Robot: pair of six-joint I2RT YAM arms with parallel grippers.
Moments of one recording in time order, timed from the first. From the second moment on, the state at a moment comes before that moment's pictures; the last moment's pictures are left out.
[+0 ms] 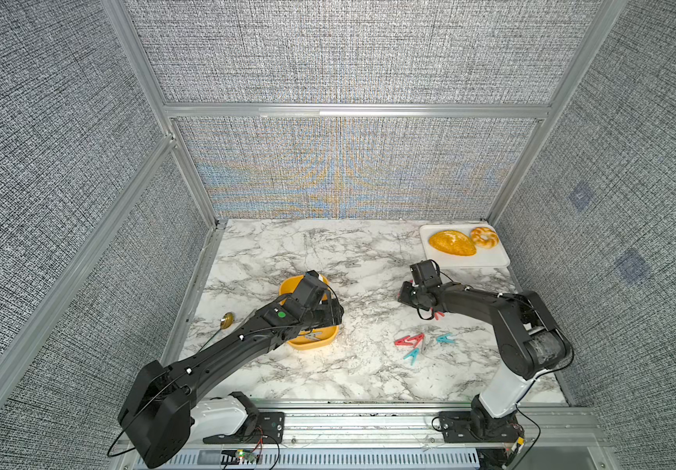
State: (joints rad) left arm -0.74 1.24 0.84 -0.44 0.05 -0.77; right arm 0.37 1.73 0.90 -0.15 0.00 0.65
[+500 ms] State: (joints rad) left arm -0.59 1.08 0.83 -0.54 -0.01 -0.76; right arm 0.68 1.65 1.08 -0.19 -0.10 0.65
